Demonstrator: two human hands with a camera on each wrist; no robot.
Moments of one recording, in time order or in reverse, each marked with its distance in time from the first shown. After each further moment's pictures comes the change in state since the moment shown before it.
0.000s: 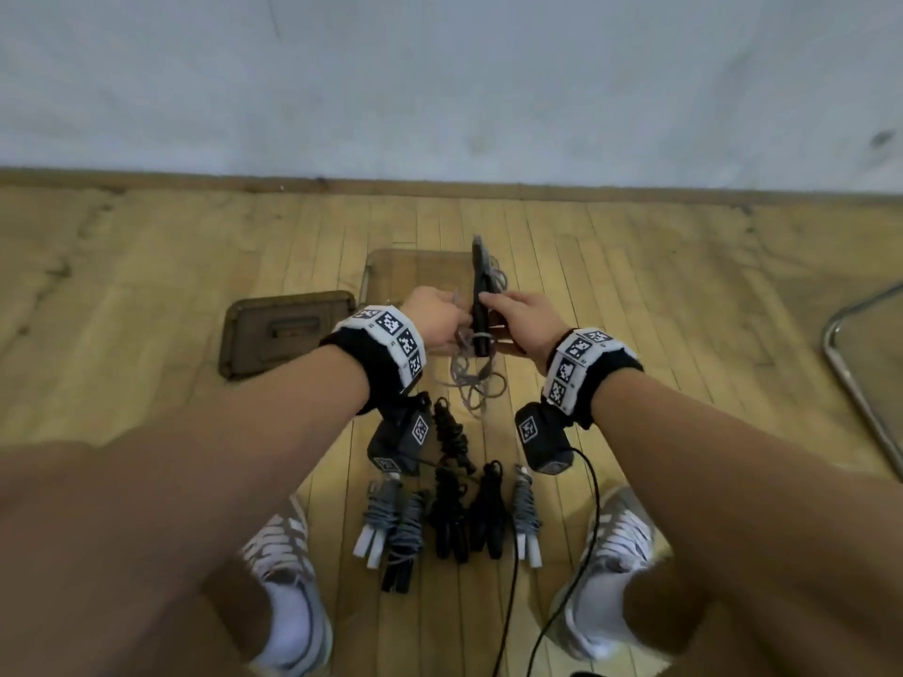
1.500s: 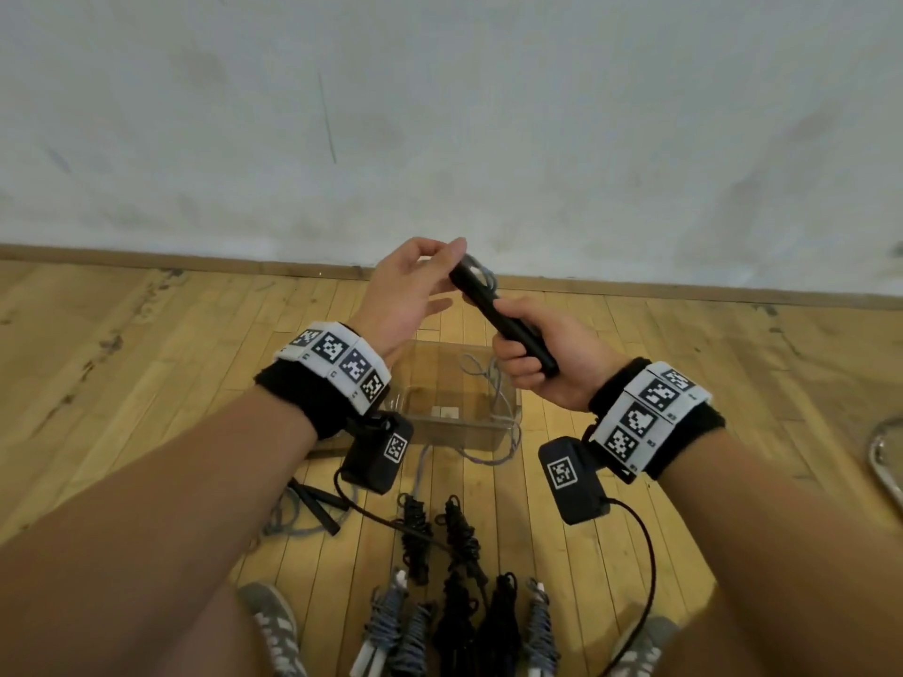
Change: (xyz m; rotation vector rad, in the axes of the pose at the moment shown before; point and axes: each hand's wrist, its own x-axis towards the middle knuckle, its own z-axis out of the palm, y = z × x) left_hand -0.034 0.111 -0.075 -0.367 0.202 0.502; right_hand -0.012 -0.117 -0.014 0.314 -0.585 -0.063
